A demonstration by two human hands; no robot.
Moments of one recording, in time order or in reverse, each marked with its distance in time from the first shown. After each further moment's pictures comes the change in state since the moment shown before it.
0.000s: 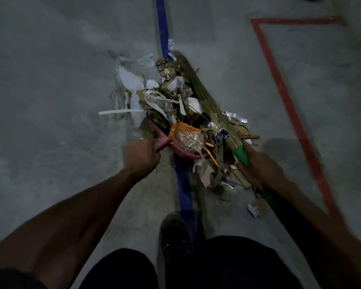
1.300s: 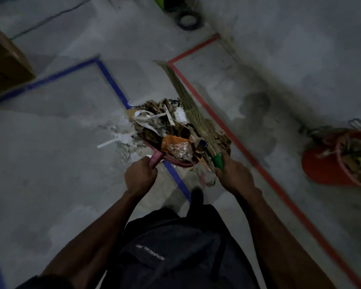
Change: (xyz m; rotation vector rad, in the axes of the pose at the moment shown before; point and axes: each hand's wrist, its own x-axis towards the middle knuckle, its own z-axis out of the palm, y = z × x) left_hand -0.165 0.179 -0.501 0.035 -0.214 0.170; right_hand -0.375 -0.144 -0.403 0.338 0.020 0.458
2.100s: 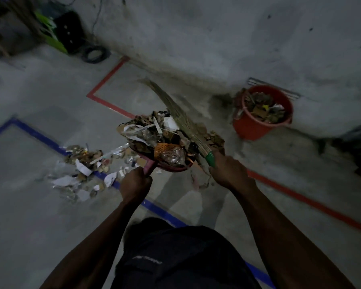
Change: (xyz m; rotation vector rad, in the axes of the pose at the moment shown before) left_hand -0.159 0.220 0.128 0.092 -0.121 0.292; right_hand -0.163 0.284 -0.041 0.161 0.167 0.225
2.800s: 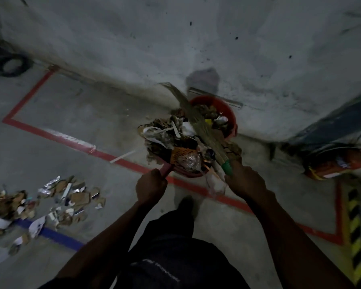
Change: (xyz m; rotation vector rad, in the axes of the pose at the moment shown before) left_hand 0.094 0.395 0.176 0.080 -0.228 0.199; right_hand 0.142 0.341 -0.161 0.046 0.007 0.319
